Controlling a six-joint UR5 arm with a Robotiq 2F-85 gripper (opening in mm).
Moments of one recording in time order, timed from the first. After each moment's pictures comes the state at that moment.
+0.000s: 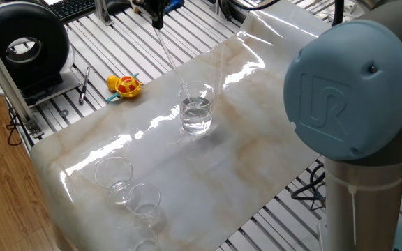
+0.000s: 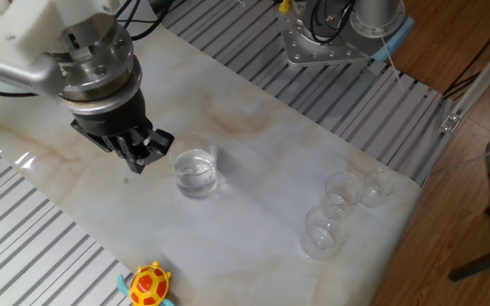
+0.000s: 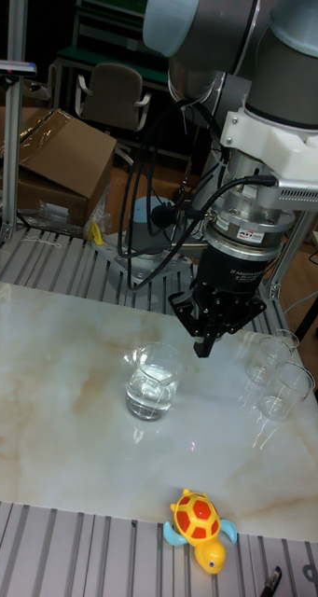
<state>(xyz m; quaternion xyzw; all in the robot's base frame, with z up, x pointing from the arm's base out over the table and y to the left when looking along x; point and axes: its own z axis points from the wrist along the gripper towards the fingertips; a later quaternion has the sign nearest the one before) 0.661 0.061 0.260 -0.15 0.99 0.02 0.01</state>
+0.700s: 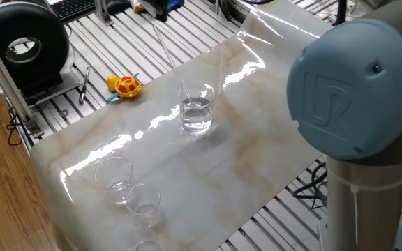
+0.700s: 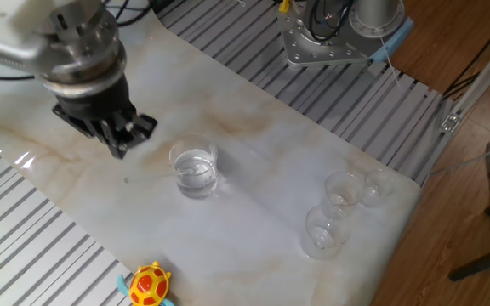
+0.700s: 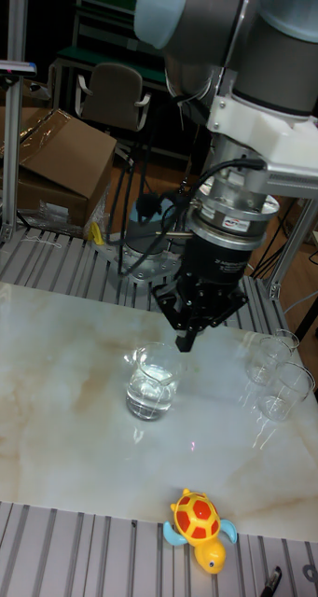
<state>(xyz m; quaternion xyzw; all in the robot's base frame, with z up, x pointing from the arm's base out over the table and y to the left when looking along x) 0.657 0.023 0.264 -0.18 0.98 0.00 0.02</state>
